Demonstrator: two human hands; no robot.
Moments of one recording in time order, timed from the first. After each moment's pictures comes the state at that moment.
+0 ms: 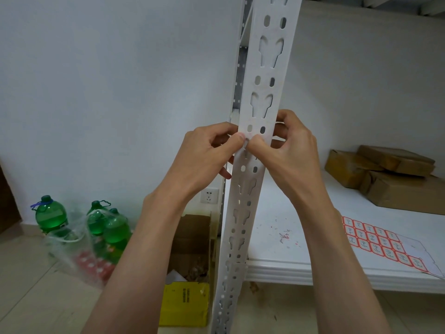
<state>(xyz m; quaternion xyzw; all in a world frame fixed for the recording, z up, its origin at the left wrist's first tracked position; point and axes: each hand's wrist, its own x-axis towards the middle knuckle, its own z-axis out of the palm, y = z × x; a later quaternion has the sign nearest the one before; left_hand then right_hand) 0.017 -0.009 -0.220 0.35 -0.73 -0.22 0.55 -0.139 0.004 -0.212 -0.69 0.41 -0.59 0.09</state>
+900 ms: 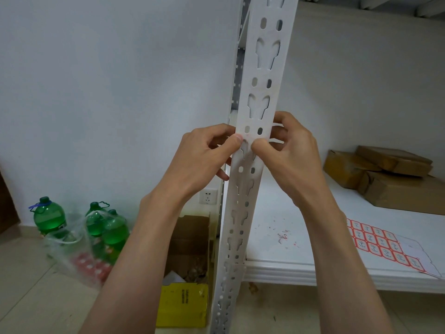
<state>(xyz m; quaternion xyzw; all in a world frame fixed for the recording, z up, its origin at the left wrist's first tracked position) 0.019 -0.011 -0.221 0.36 -0.72 -0.23 0.54 -0.143 0.008 -0.210 -0.69 0.43 -0.57 0.10</state>
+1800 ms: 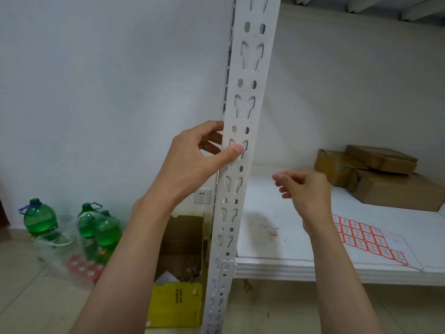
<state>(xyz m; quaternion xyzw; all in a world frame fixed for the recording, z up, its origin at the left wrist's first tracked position) 0.015 0.001 -0.221 0.36 -0.73 -0.20 0.55 -0.215 -0.011 -0.274 -0.52 0.59 -0.59 0.18</state>
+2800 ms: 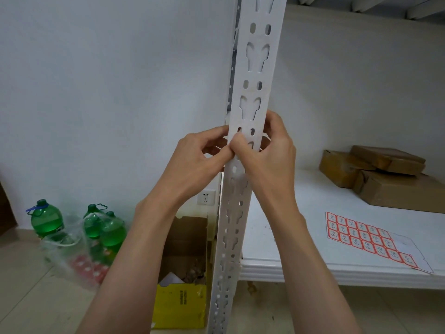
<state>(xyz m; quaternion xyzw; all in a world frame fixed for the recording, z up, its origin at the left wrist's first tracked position) 0.019 -0.008 -0.226 0.36 -0.74 -0.21 0.52 -0.113 0.013 -0.221 -0.62 0.40 -0.67 0.12</state>
